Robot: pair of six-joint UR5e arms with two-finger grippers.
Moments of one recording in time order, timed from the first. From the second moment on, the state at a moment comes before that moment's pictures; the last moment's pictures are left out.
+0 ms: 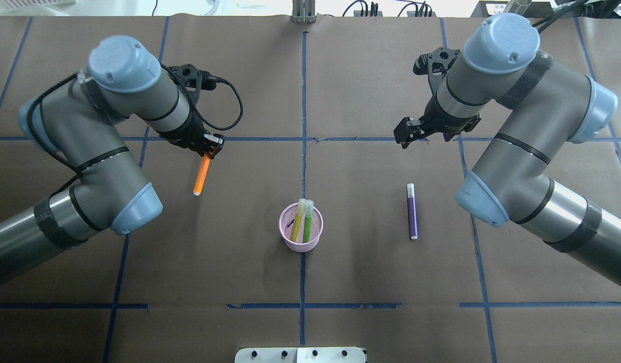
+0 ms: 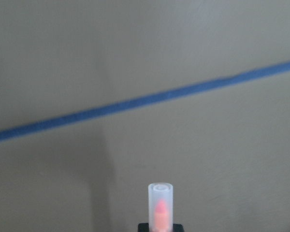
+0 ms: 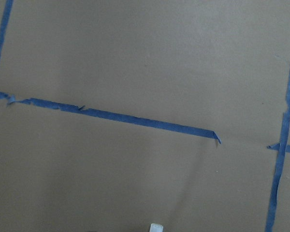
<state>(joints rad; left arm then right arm) -0.76 -2.15 -1.70 -1.70 -2.06 -0.83 0.80 -1.09 1.77 -1.63 2.05 0.79</state>
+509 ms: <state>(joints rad) -0.77 -2.23 -1.82 -1.71 -1.97 -0.88 0.76 -1.12 1.73 -1.63 2.07 0.81</state>
